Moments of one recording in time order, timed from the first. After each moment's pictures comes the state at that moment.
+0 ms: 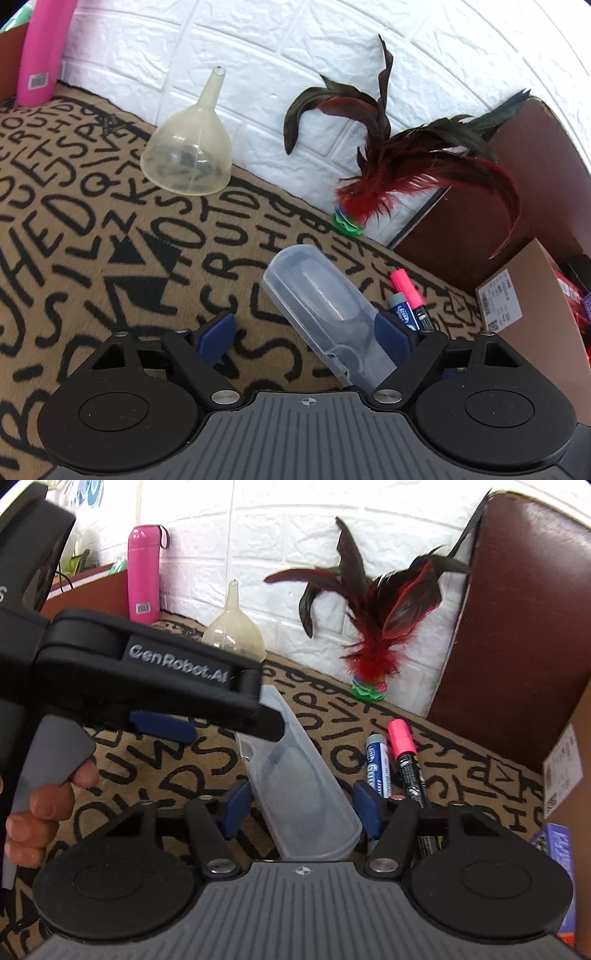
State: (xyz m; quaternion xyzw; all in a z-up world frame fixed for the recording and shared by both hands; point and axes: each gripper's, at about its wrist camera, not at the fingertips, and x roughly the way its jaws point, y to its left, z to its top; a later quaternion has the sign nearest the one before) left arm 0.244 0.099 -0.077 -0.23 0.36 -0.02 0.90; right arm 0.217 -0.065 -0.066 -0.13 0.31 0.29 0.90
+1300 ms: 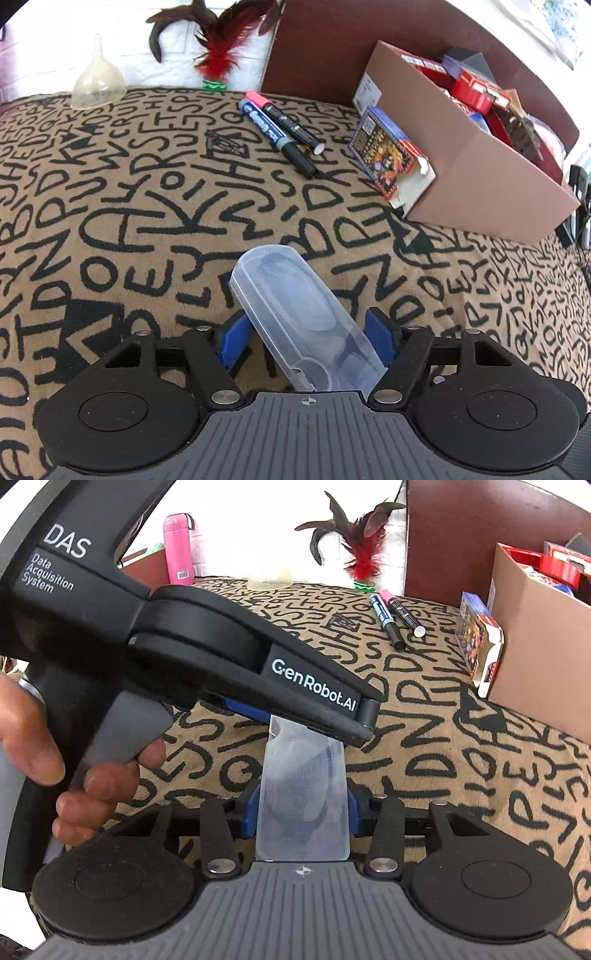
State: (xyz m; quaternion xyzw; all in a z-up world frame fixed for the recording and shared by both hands) left arm 0.082 -0.021 -0.068 -0.08 0.46 -0.13 0.88; right arm 0.009 -0.141 -0.066 -0.05 0.37 0.26 0.89
